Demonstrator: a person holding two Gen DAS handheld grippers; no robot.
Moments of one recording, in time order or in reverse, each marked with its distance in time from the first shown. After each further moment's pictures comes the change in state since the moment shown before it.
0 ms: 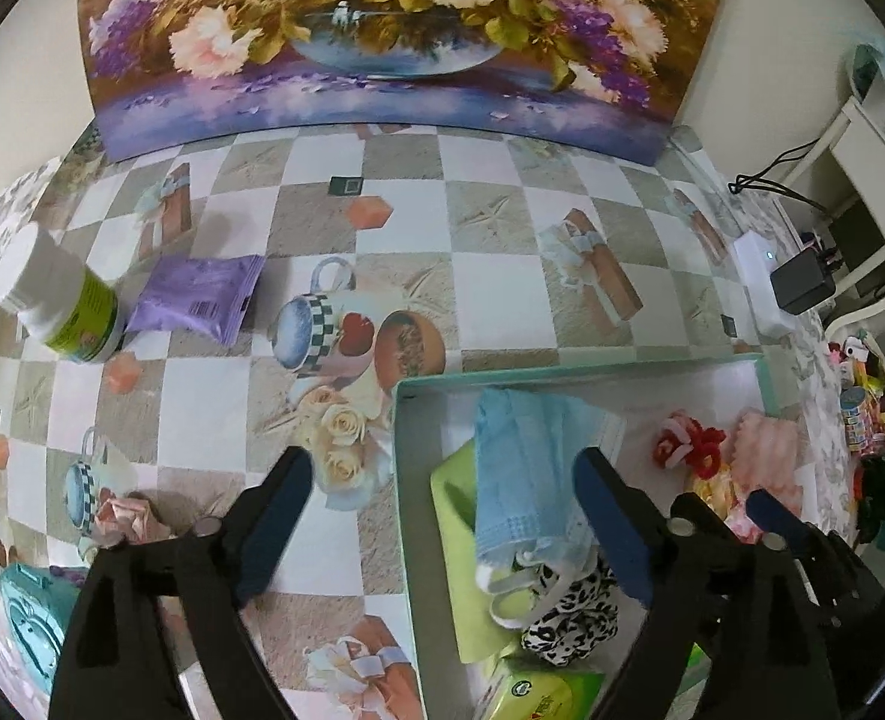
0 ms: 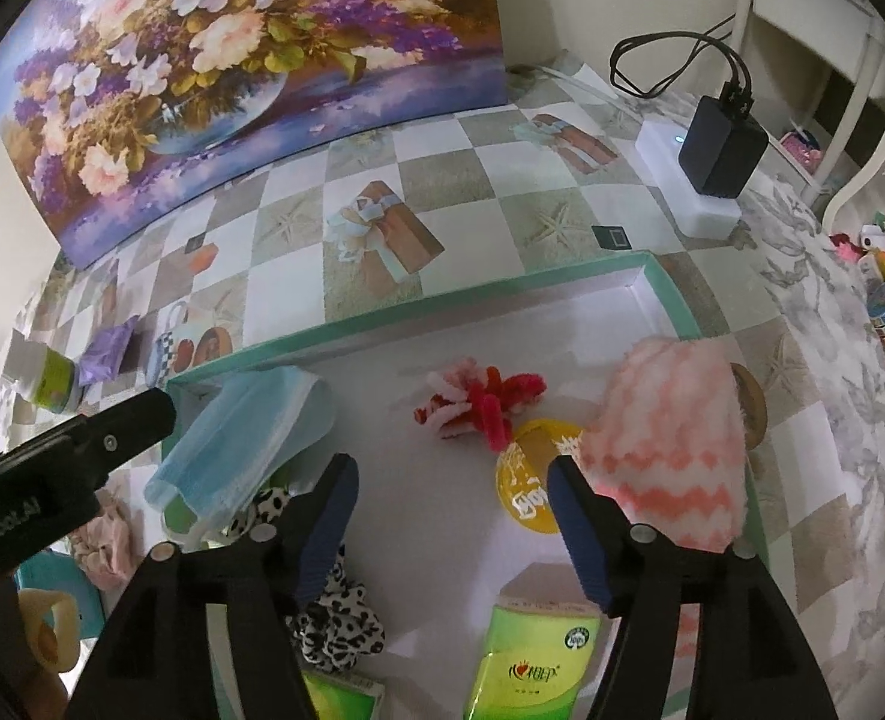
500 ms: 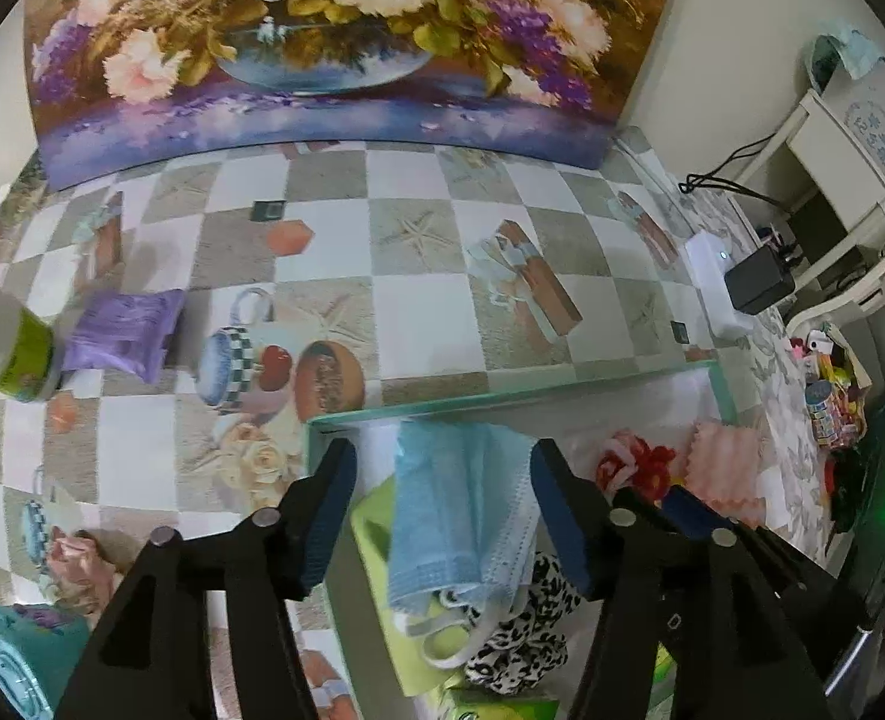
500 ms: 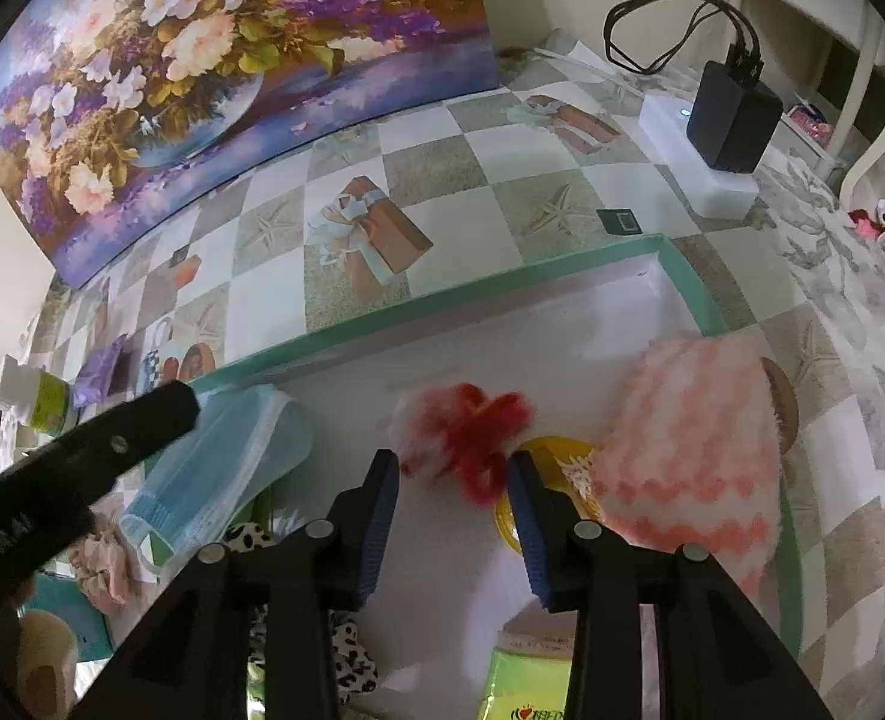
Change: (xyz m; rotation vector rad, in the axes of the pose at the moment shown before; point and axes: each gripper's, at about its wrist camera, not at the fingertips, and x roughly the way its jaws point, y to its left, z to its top) left arm 0.005 -0.024 0.011 0.049 -0.021 -0.099; right arm 0.021 -0.011 0.006 0.045 0.003 0.044
